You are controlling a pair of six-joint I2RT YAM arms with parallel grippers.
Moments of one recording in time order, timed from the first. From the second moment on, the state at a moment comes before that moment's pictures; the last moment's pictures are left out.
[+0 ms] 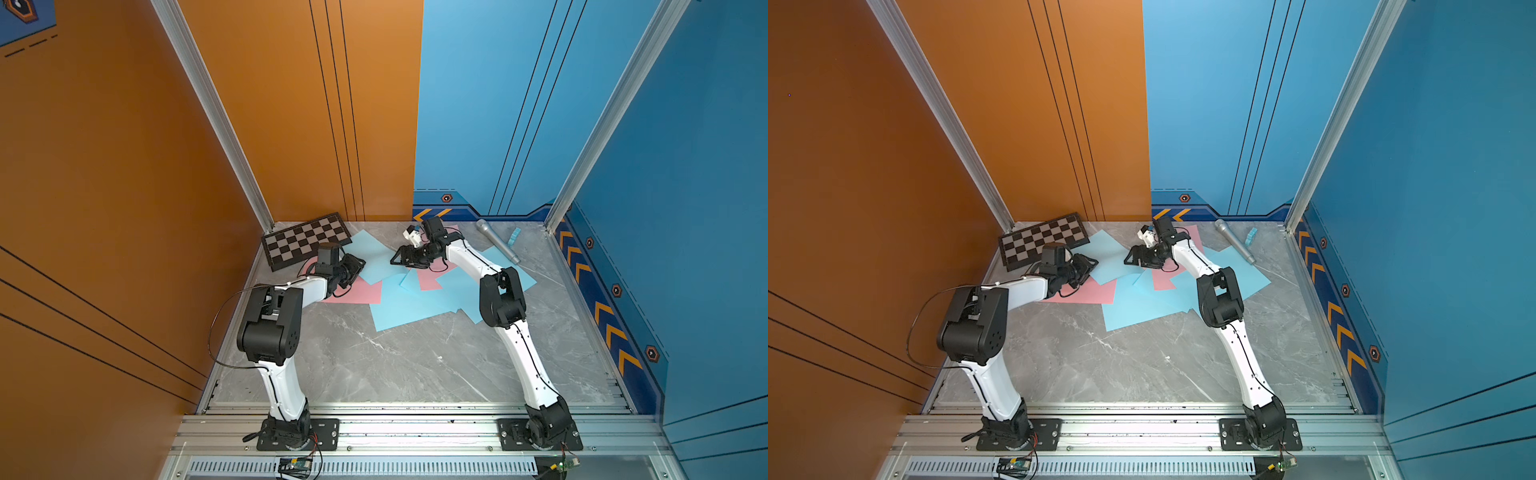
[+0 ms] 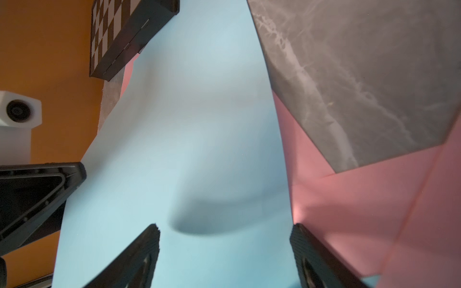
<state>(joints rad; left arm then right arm) -0.13 1.88 1.08 0.16 0.35 -1.03 0.41 2.64 2.33 -0.66 -0.66 0.32</state>
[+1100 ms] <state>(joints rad) -0.19 1.73 1.28 -0.14 0.37 -0.79 0.29 2.17 1.97 -0.62 -0.51 0.39</state>
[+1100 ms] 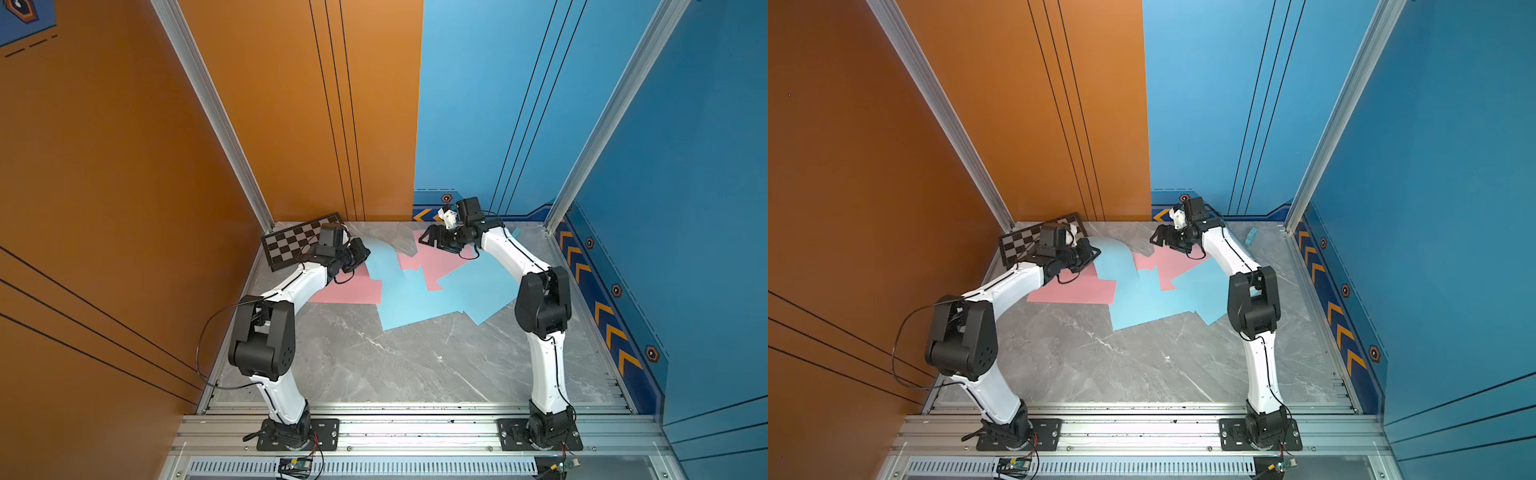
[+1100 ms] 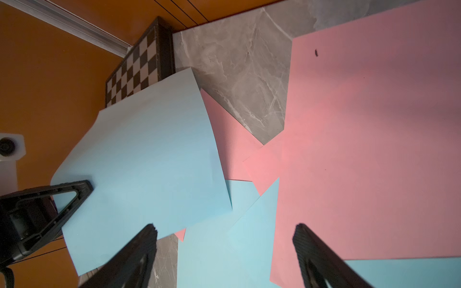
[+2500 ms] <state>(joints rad) -0.90 1.41 1.17 -0.08 0.26 -0.46 -0.01 1.08 1.08 -0.43 -0.40 0.59</state>
